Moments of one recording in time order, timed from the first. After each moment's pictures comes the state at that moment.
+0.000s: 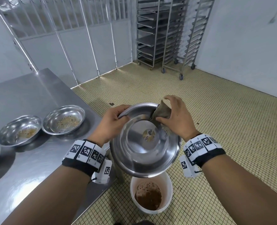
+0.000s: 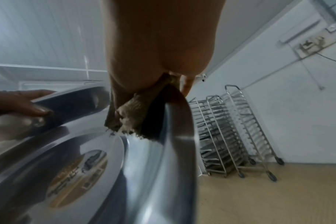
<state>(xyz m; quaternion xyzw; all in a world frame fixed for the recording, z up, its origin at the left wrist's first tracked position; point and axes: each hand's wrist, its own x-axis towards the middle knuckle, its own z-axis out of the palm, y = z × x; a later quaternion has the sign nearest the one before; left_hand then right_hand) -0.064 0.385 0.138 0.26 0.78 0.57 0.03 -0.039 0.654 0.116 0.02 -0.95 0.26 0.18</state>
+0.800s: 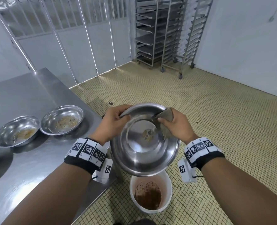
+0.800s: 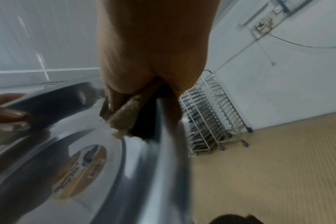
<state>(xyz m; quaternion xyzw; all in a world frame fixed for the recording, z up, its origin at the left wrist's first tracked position) -0.070 0.394 0.136 0.25 0.80 0.55 0.02 -0.035 0.659 0.093 -0.03 -0.89 0.44 0.12</state>
